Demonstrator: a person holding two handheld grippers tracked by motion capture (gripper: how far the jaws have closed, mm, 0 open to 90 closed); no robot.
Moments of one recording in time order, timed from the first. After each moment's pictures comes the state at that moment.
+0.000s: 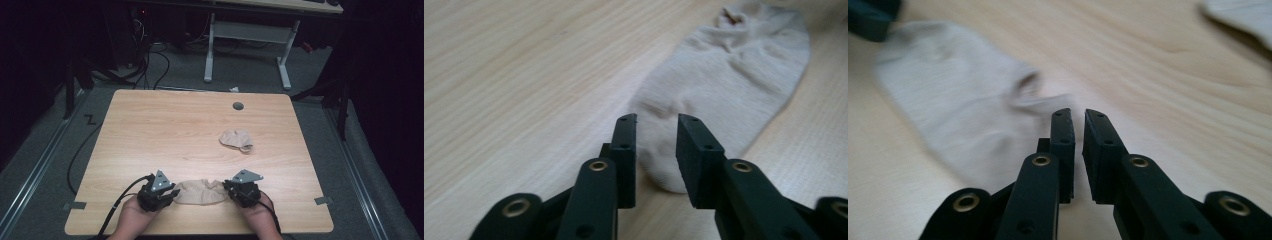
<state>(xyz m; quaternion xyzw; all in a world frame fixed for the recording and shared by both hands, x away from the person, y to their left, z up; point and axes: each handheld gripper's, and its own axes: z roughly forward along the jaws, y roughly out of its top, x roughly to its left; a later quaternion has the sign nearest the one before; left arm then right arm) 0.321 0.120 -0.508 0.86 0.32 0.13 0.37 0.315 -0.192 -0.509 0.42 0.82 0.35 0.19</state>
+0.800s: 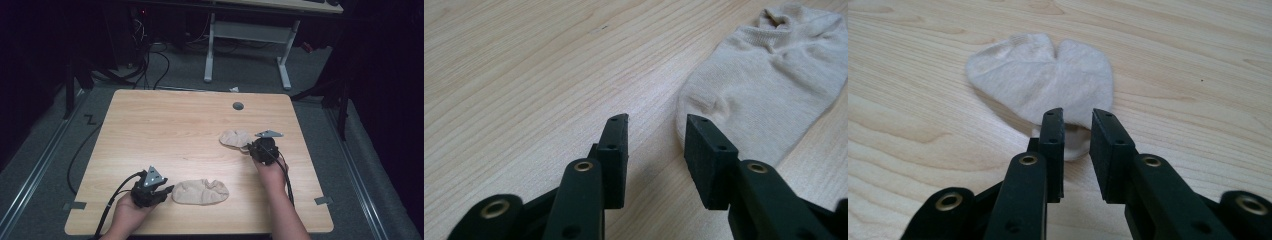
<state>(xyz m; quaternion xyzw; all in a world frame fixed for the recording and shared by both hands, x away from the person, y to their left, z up) 0.328 0.131 -0.511 0.86 0.34 0.14 0.37 0.428 -0.255 -0.492 0.54 0.74 0.30 0.25</state>
